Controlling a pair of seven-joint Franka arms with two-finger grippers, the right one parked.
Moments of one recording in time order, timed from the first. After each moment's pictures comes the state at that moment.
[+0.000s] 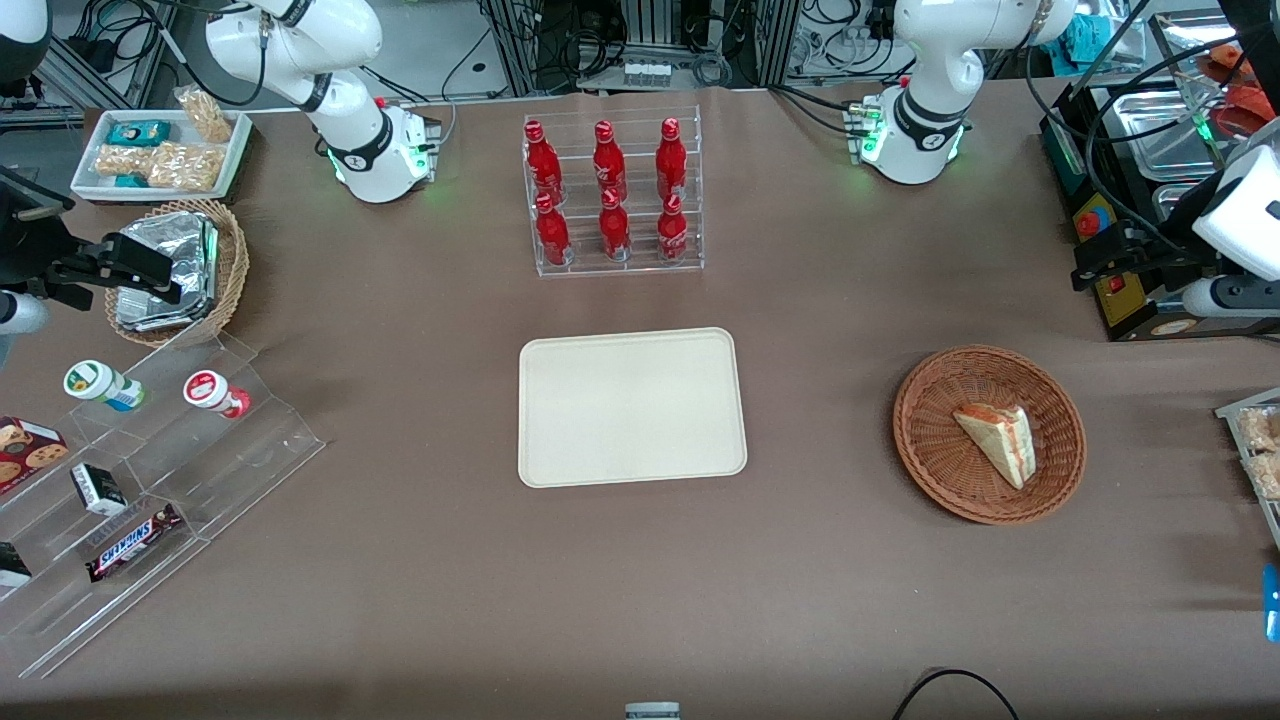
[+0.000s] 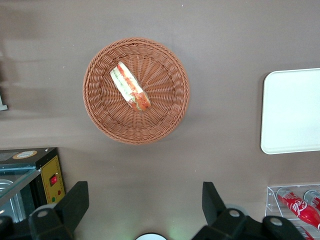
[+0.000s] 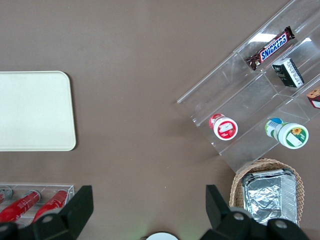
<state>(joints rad) -0.04 0.02 0.00 -1.52 -0.02 1.47 -0.03</state>
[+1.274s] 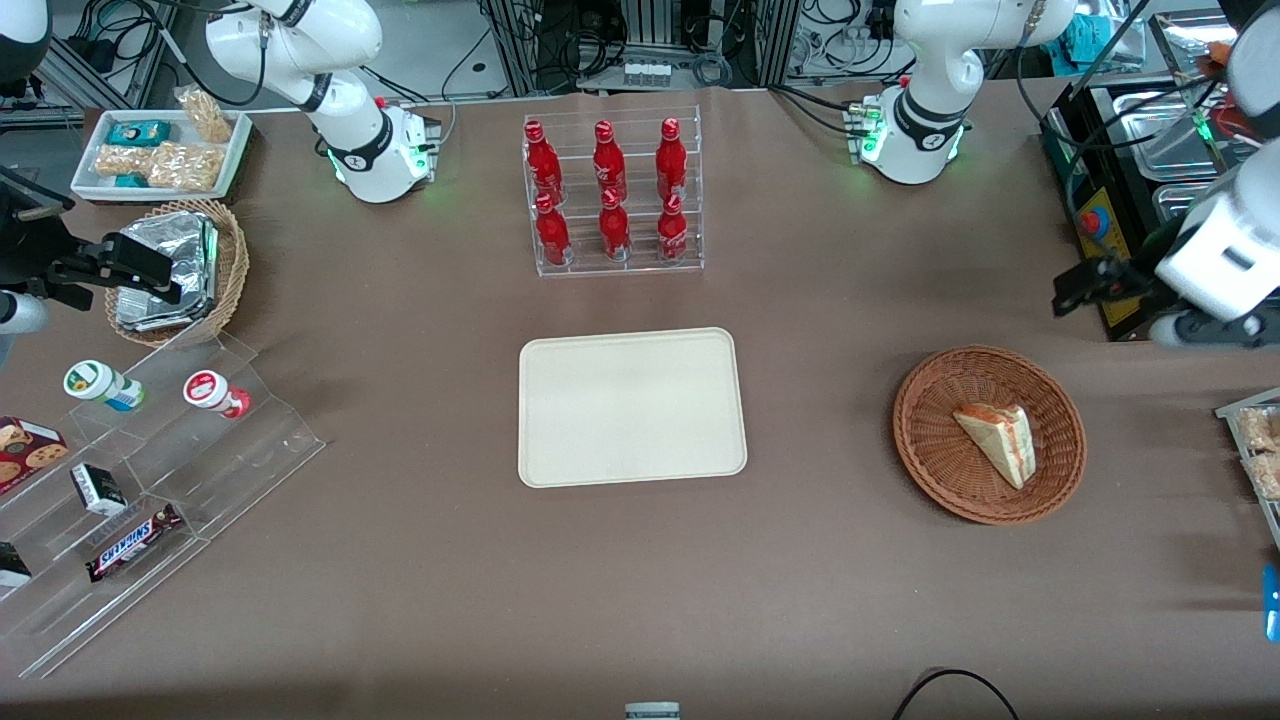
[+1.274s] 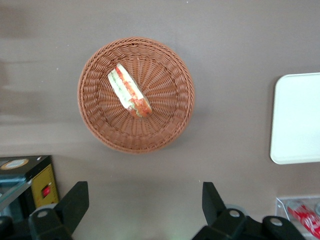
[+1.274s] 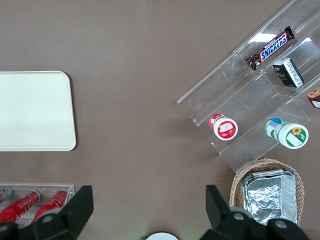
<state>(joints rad) -0.04 0.03 0.00 -1.68 -0.02 1.64 -0.03</state>
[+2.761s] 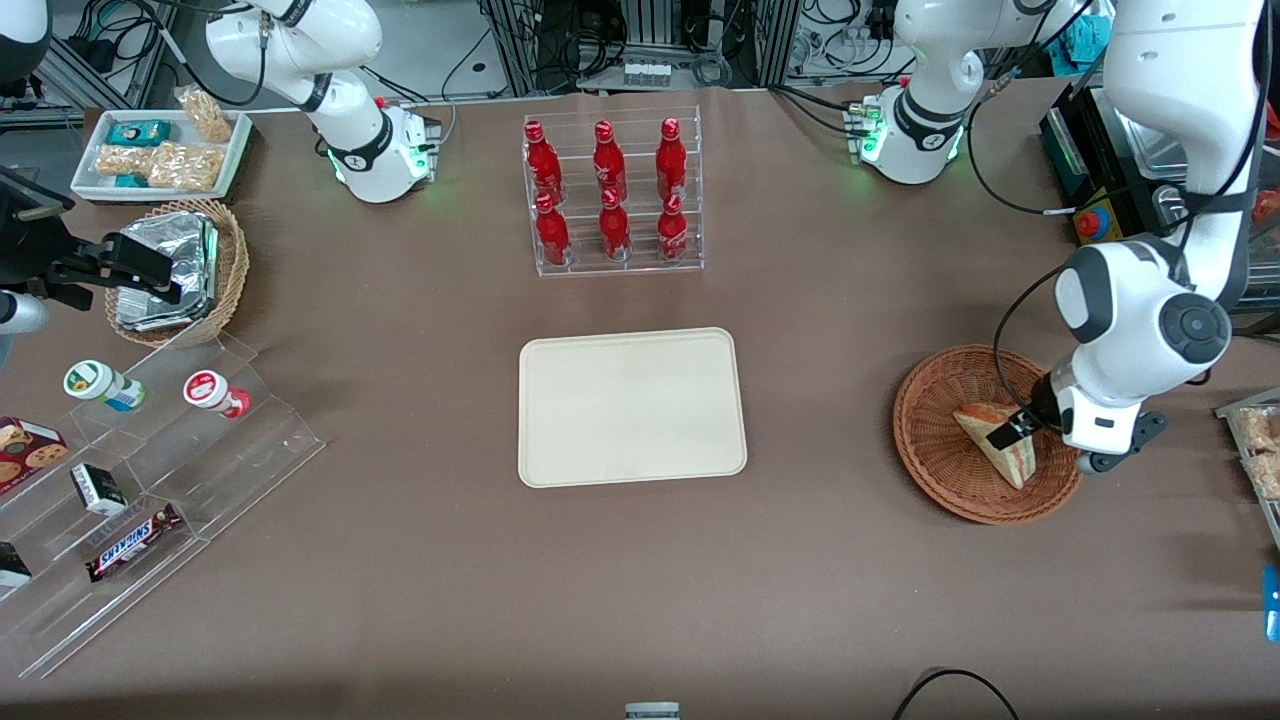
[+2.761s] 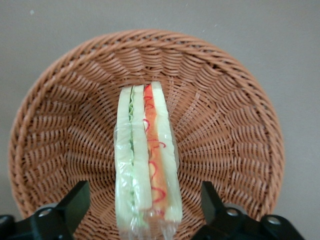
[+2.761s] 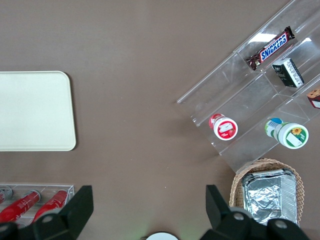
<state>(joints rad) 0.04 0.34 0.01 -2.07 -0.03 2.40 -0.50</state>
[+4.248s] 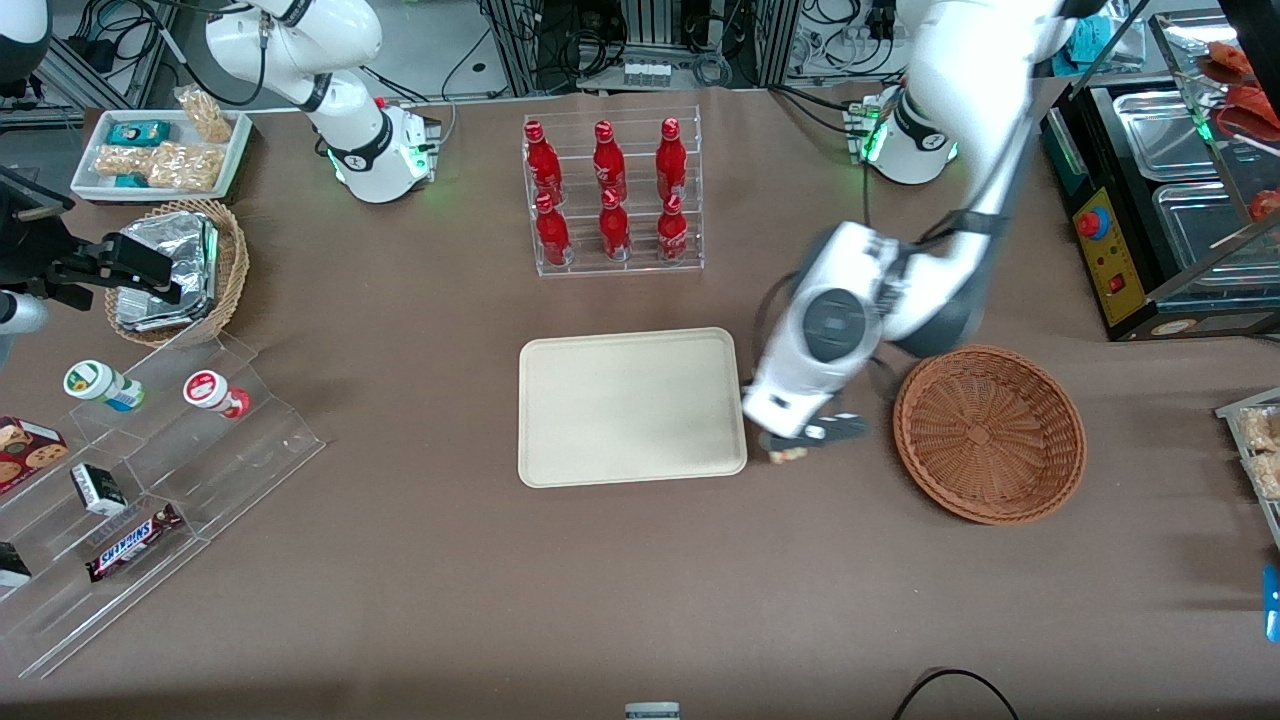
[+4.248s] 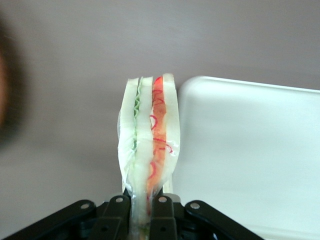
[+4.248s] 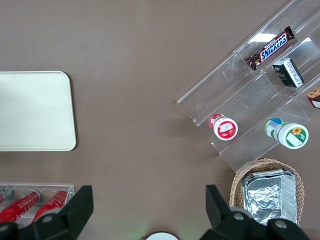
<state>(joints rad) -0.54 0.52 -0.06 -1.60 -0.02 2.01 -0.77</state>
